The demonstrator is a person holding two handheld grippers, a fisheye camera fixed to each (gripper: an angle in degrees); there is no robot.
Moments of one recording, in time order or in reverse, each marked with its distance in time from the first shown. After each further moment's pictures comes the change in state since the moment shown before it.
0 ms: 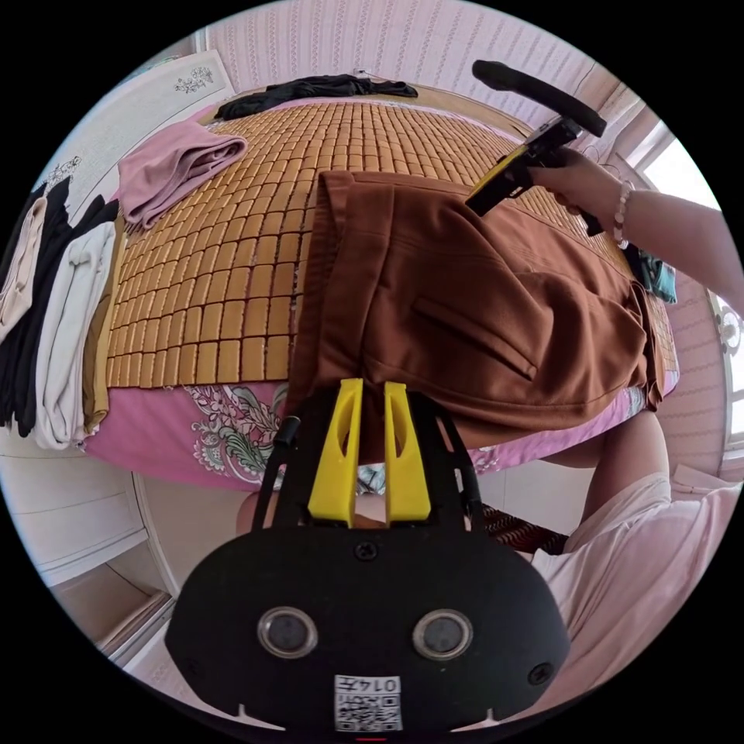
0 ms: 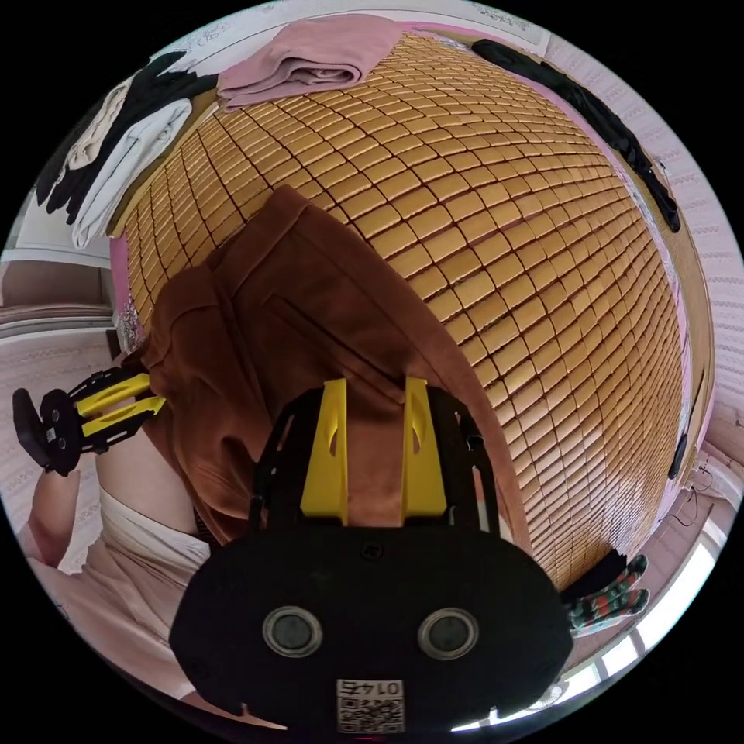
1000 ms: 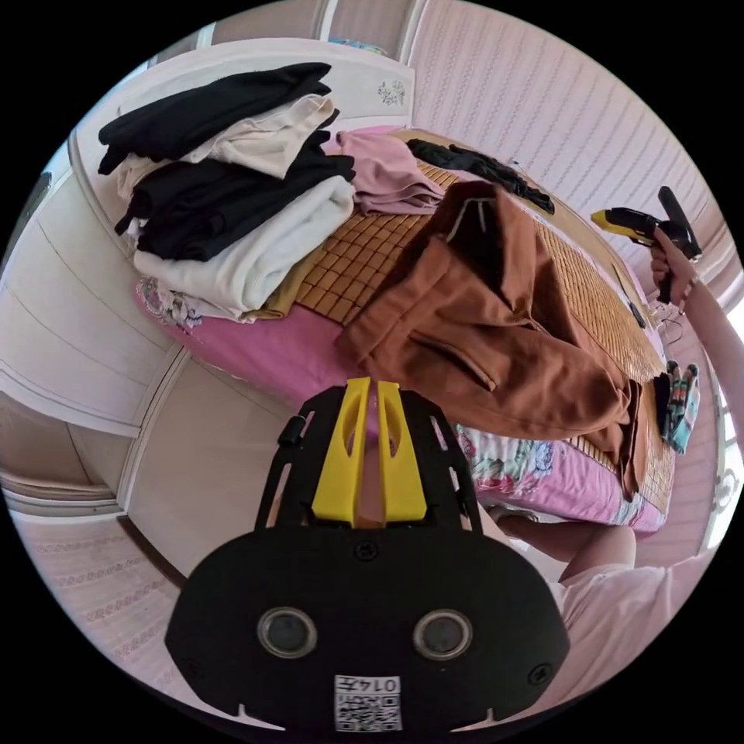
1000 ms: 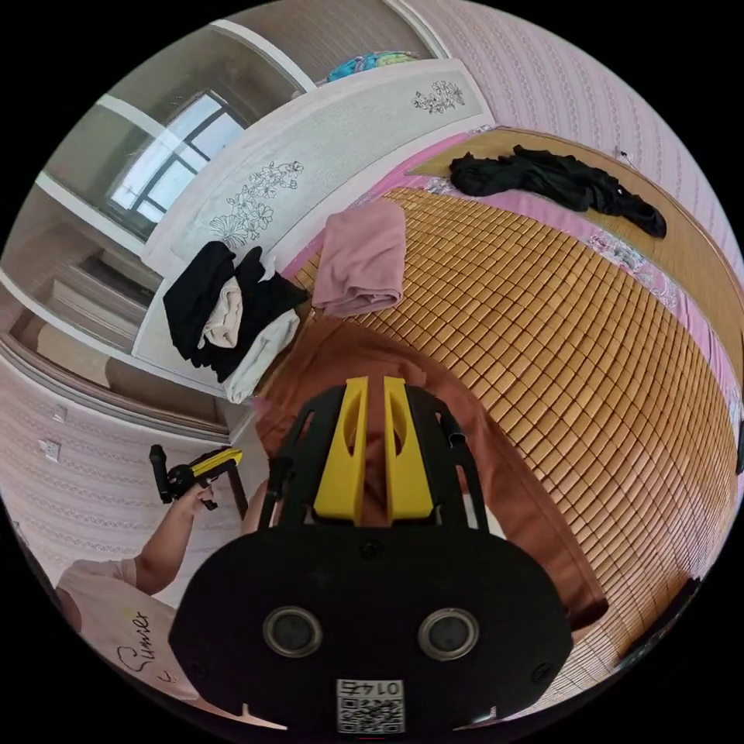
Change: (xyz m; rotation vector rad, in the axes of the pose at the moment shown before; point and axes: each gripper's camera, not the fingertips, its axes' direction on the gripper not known) left arm -0.119 0.131 -0.063 0.203 -0.106 -0.454; right arm 0.075 0.088 -0.137 0.509 -0.349 0.068
